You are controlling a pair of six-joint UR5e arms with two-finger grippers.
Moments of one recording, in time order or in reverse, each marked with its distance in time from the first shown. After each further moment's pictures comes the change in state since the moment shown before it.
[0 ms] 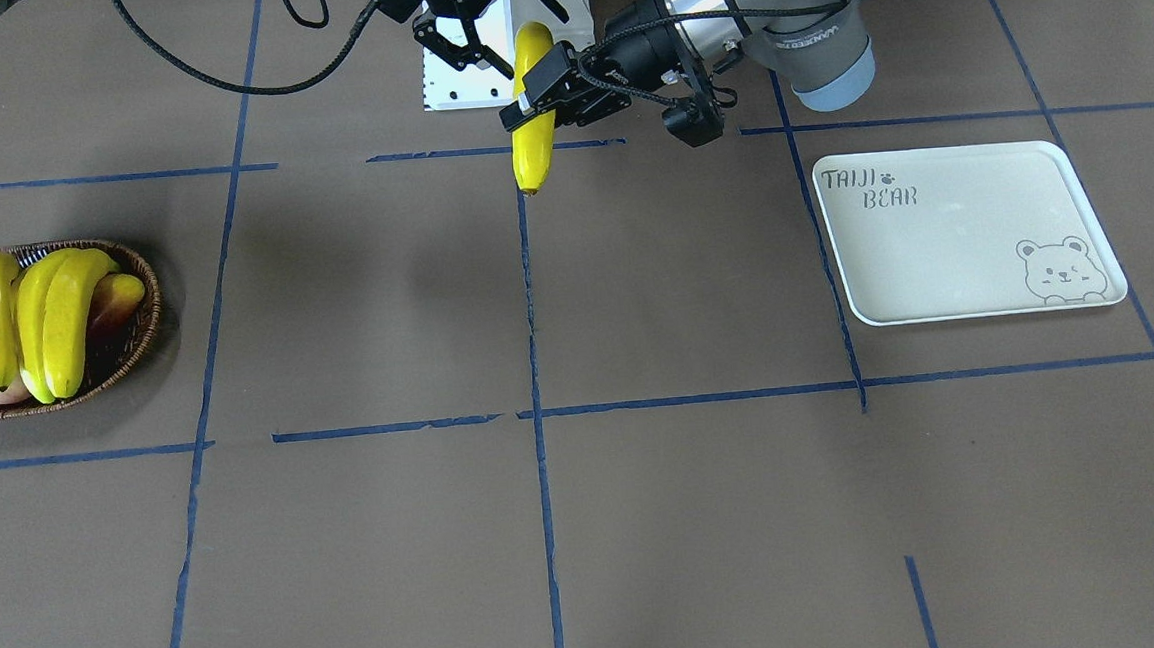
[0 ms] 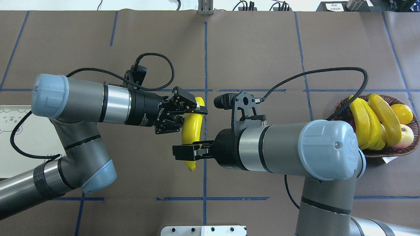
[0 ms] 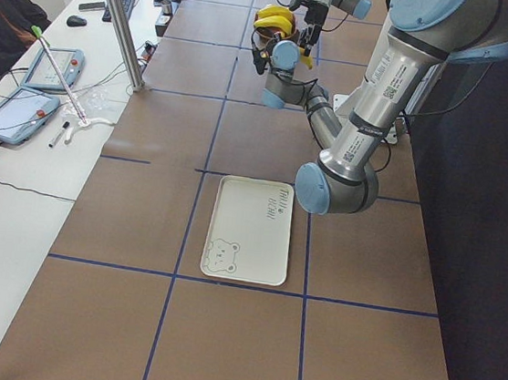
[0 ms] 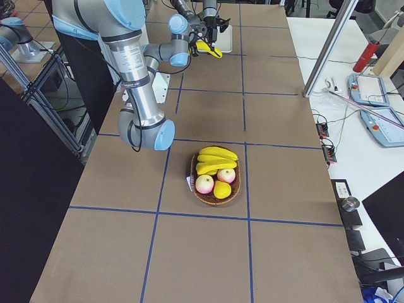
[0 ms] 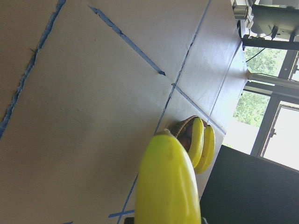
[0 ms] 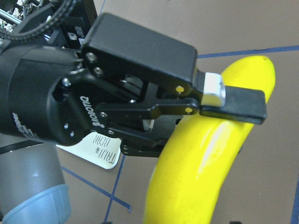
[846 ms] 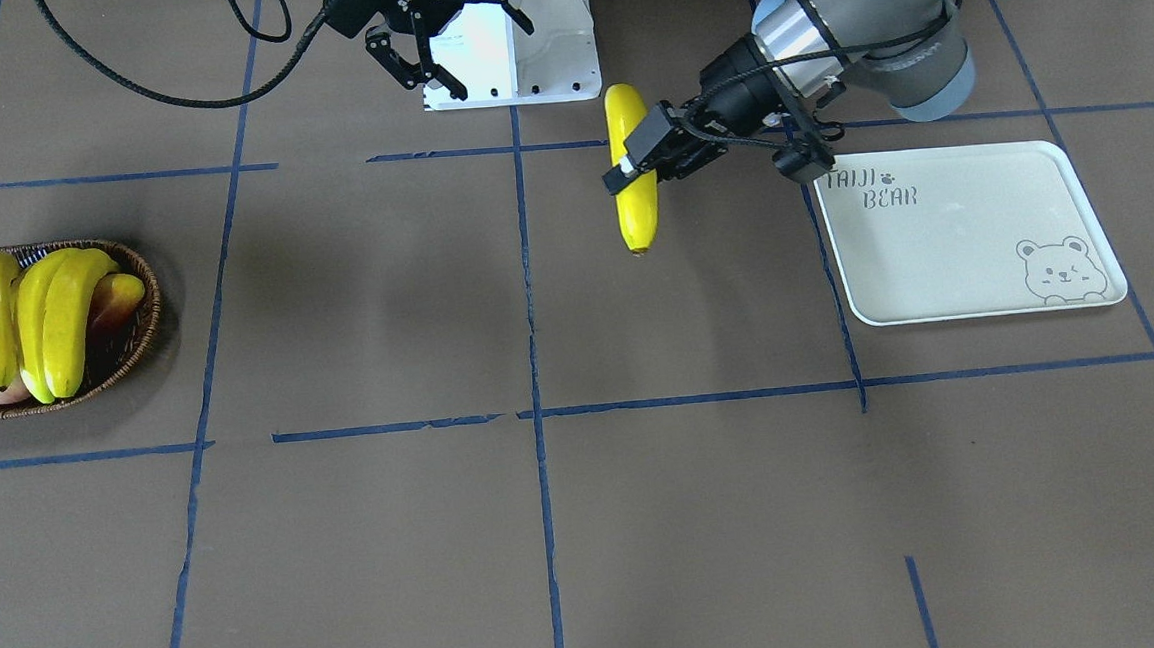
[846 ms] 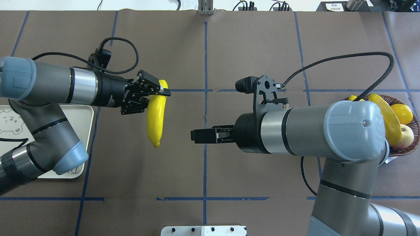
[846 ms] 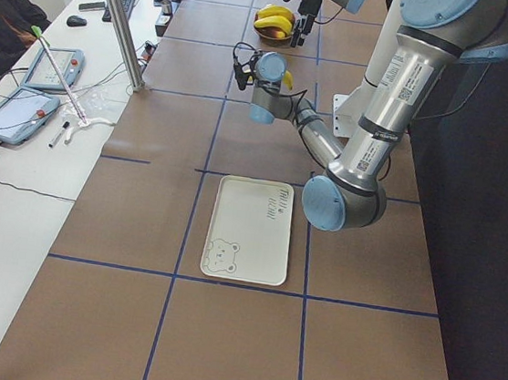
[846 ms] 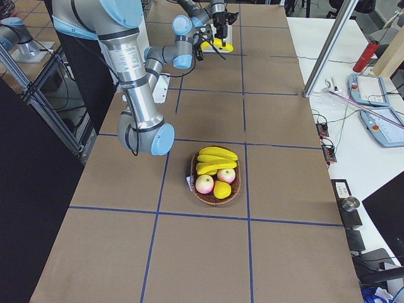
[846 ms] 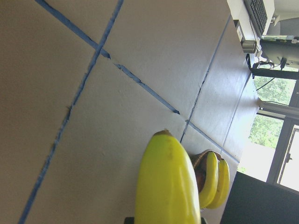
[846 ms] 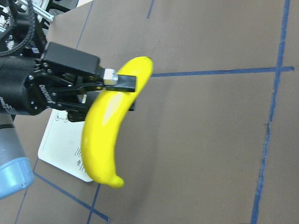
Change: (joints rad) left arm -0.159 0.172 -0.011 0.047 -0.052 0.160; right arm 0.093 -0.072 0.036 -0.013 0.054 -0.005
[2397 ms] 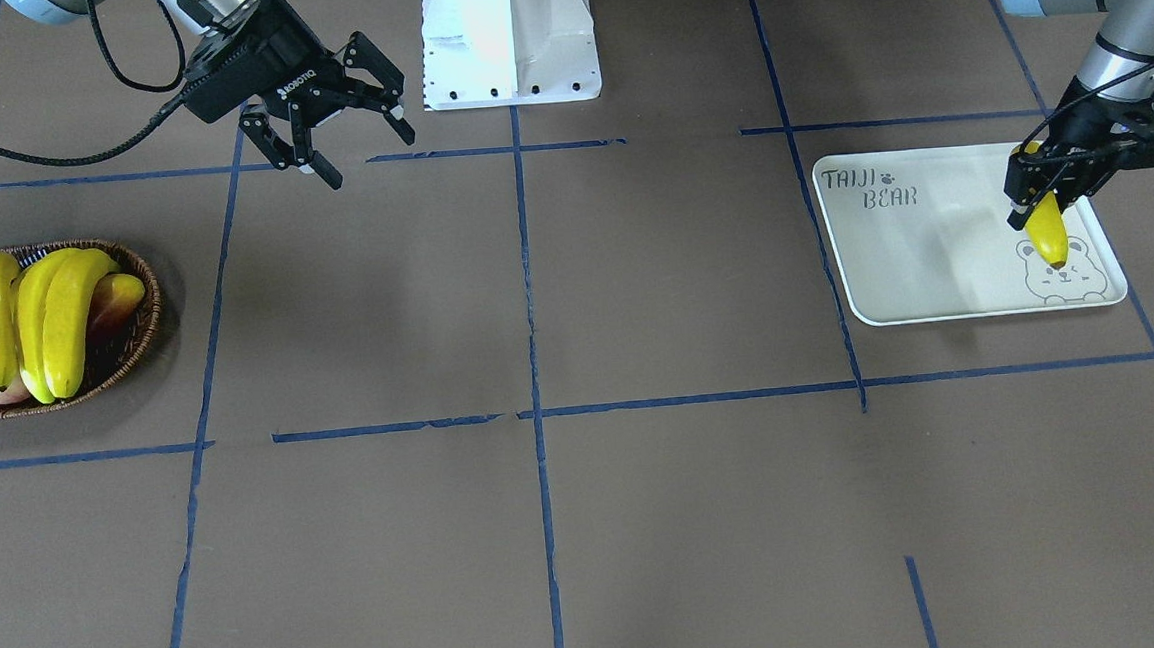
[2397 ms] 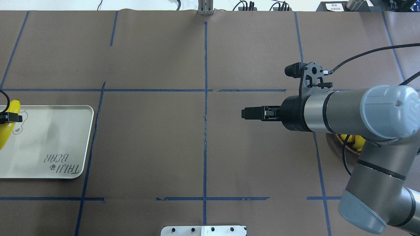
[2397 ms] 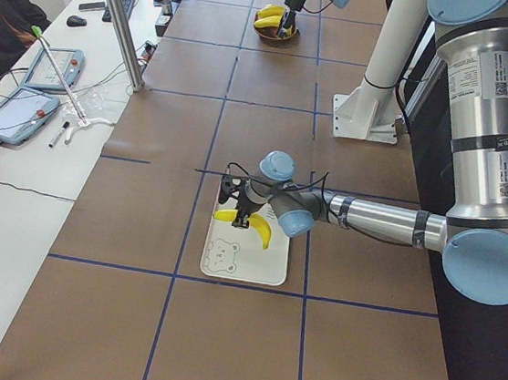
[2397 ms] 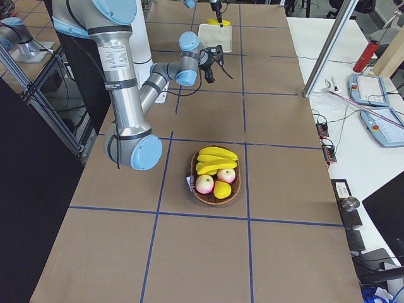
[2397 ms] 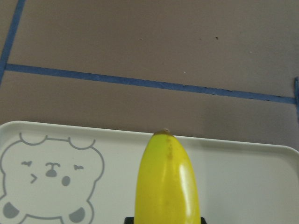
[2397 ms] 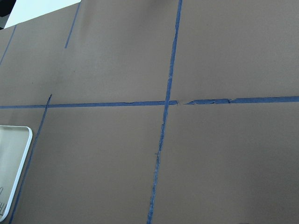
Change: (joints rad) left arm -0.199 0.584 0.005 0.221 0.167 0.911; right arm 0.128 -0.181 0.004 0.000 0.005 -0.019
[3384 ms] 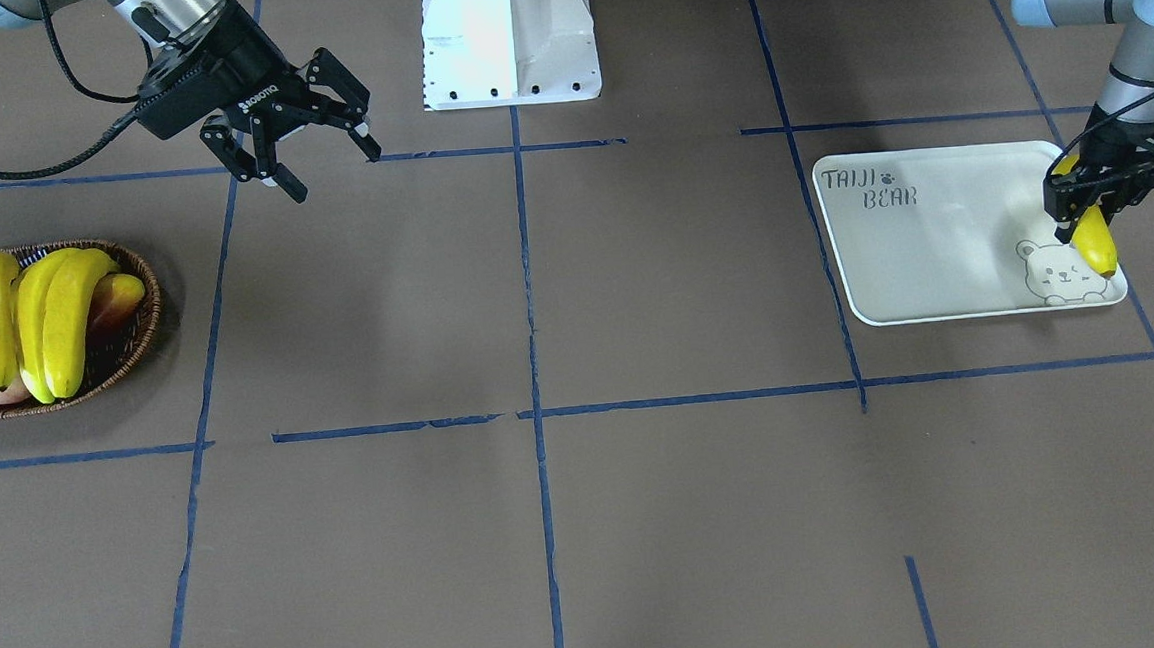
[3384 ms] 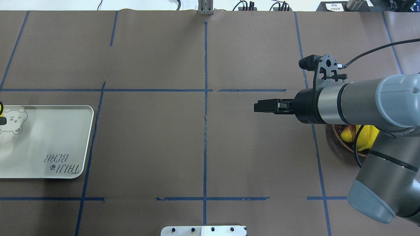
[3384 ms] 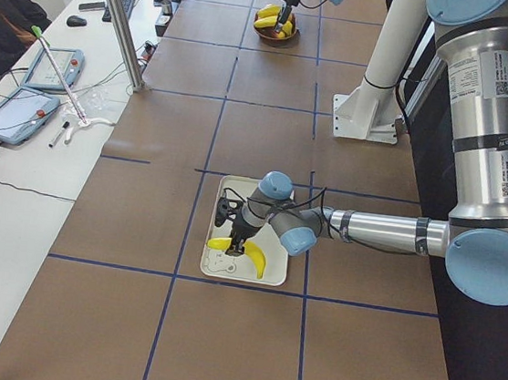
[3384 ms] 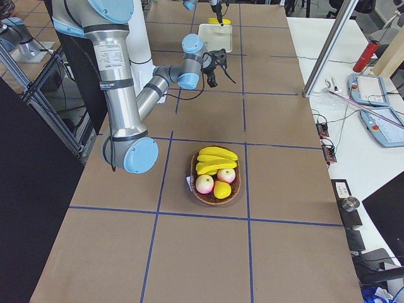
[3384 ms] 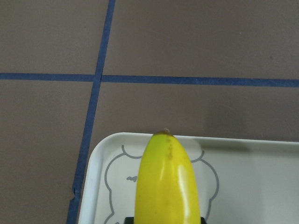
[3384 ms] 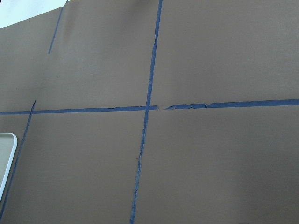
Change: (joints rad) left arm 0.008 0.011 0.087 0.005 0.115 0.068; right arm 0.055 -0.034 0.001 0.000 0.052 0.001
